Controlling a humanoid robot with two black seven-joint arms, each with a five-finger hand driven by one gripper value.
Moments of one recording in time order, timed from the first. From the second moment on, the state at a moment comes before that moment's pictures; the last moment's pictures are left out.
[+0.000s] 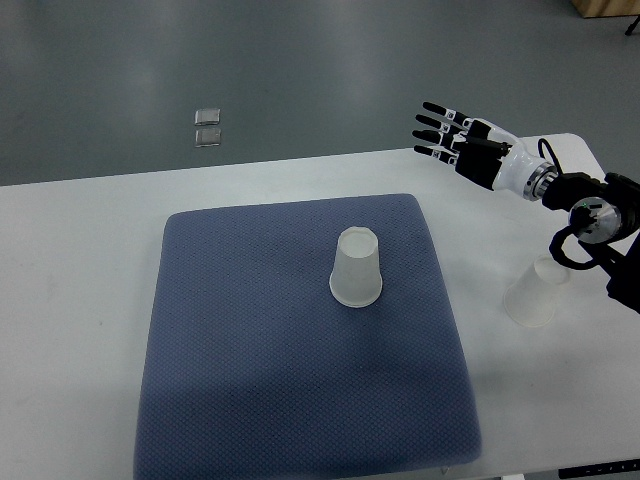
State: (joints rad) left arm 0.05 0.00 -0.20 -0.11 0.12 -0.17 0.06; right arm 0.84 -0.31 0.59 0.60 -0.06 0.49 0.10
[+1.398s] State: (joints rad) left arm 0.04 0.00 -0.20 -0.11 0.12 -0.18 0.06; right arm 0.92 -0.64 0.59 0.63 -0.46 0.57 0.19
